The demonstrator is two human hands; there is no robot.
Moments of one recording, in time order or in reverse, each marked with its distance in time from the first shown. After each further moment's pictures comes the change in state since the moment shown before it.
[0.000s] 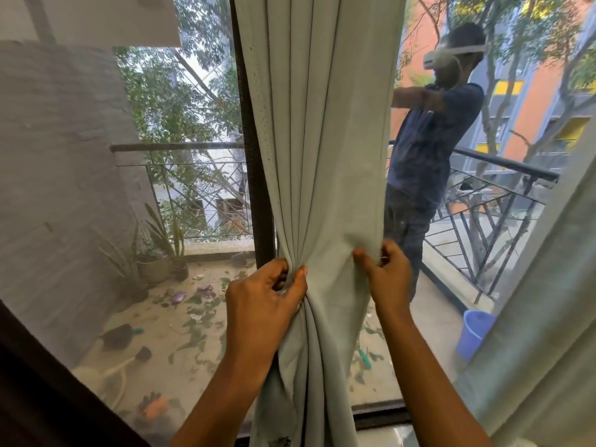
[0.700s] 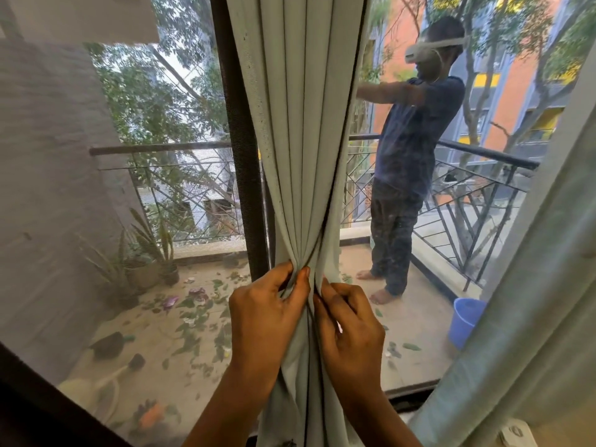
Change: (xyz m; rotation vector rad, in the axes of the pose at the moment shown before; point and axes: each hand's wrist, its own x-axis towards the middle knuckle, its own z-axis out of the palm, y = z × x) left_hand -0.007 0.001 0.007 0.059 -0.007 0.090; right_hand -0.114 -0.026 0.012 -0.136 0.052 -0.619
